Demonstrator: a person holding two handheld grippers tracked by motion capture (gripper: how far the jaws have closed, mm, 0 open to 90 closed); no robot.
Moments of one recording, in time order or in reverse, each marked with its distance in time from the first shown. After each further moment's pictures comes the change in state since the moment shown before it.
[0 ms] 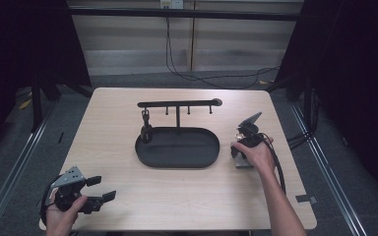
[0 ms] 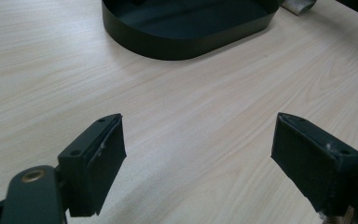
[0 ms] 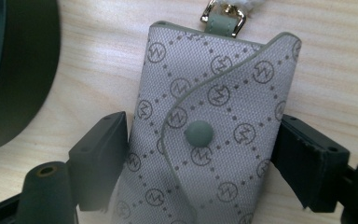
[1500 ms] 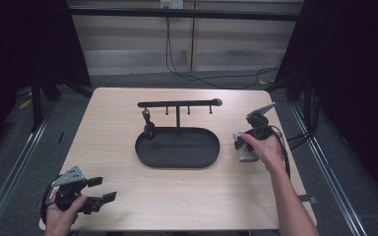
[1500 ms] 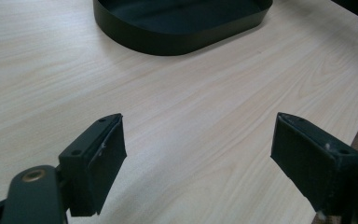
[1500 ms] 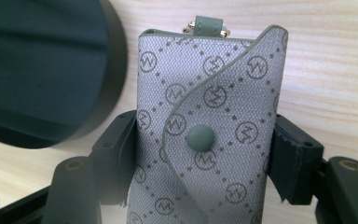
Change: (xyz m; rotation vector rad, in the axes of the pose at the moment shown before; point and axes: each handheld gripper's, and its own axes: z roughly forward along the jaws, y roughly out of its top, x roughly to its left) left arm 0.002 0.000 0.001 0.020 -0.030 -0.006; right arm -0.010 -0.004 -0.055 -0.083 0.167 0.082
